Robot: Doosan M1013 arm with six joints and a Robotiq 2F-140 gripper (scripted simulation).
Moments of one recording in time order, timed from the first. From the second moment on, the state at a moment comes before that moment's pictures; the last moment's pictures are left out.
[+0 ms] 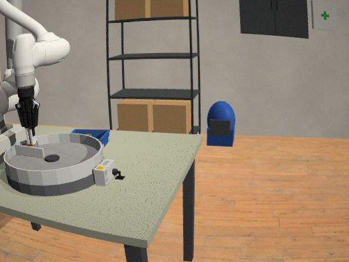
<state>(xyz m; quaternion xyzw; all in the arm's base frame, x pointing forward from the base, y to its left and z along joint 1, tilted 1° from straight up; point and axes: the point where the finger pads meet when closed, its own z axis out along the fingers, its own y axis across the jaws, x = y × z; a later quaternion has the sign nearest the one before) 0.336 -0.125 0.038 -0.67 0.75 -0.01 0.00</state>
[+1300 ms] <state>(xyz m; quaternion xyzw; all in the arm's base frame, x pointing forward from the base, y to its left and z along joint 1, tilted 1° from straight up) 0.336 -0.125 0.034 -0.67 0.75 -0.01 0.00</state>
